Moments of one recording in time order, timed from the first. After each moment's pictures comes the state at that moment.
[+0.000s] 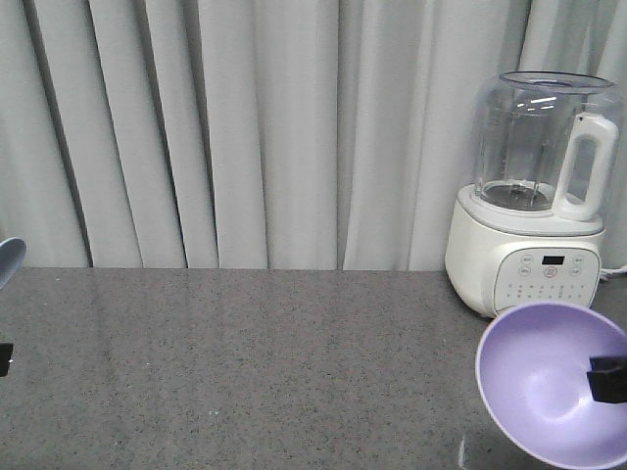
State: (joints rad) left arm -0.19 1.05 -1.09 0.03 0.78 -0.07; right arm -0.14 1.11 -0.99 0.49 0.70 -0.63
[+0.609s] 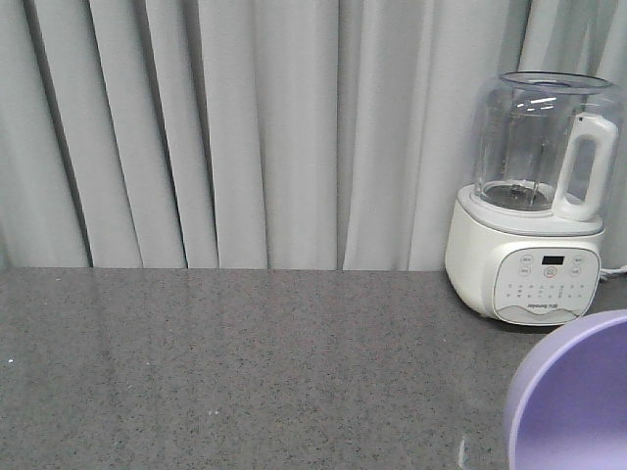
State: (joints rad) left arm -0.19 0.48 -0.63 0.03 0.47 -0.02; right arm -0.12 0.46 -0.67 0.83 0.55 -0.90
